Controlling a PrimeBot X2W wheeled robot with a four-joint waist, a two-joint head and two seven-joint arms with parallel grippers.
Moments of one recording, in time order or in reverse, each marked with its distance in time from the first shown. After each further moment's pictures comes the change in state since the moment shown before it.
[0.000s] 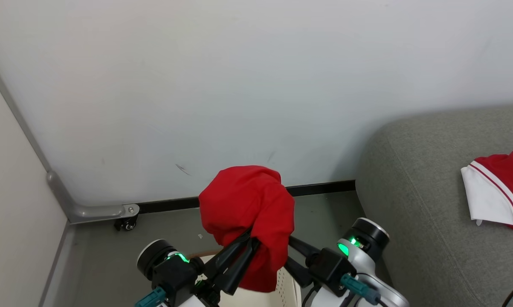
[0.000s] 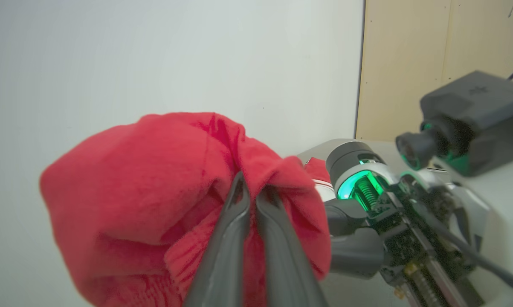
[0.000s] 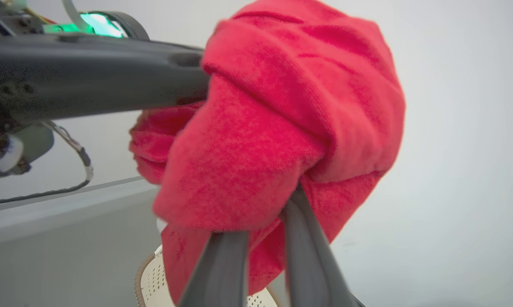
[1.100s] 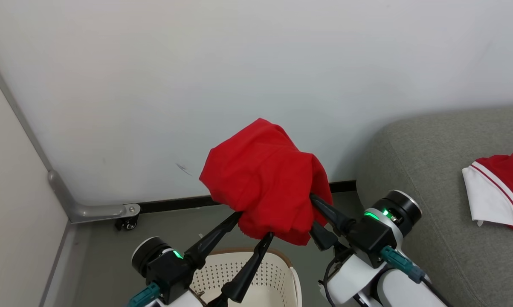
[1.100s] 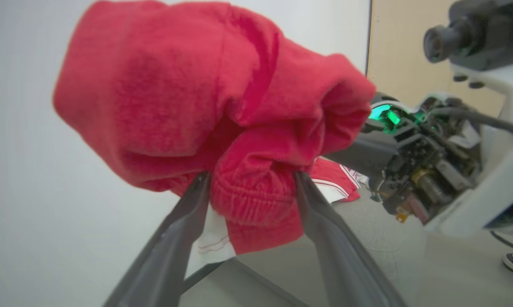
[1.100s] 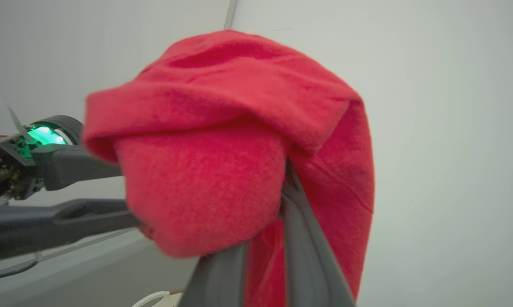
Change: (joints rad) left arm -0.004 0.001 0.021 0.014 -0.003 0.001 -0.002; right arm 0.006 0.006 -0.154 -0.135 0.045 0.000 0.000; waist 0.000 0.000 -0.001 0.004
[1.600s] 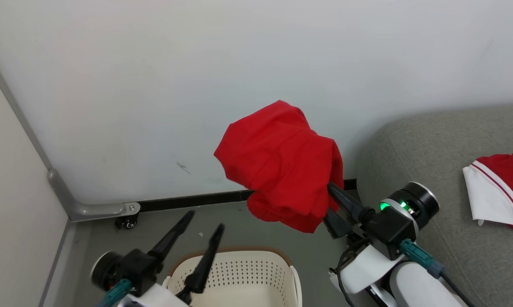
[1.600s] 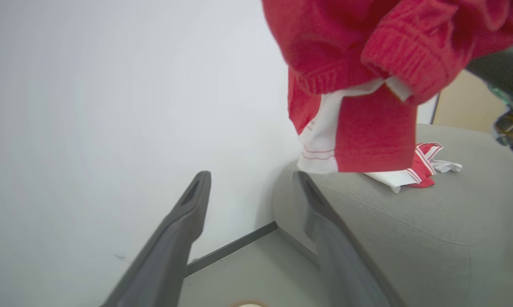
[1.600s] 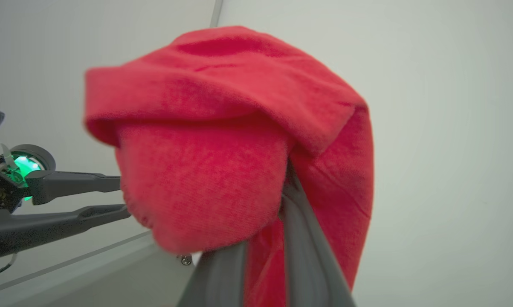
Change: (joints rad) left arm 0.022 0.014 0.093 0.109 -0.001 0.071 0.000; right arm 0.007 0.001 -0.066 -0.046 -0.005 0.000 0.000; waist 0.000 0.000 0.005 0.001
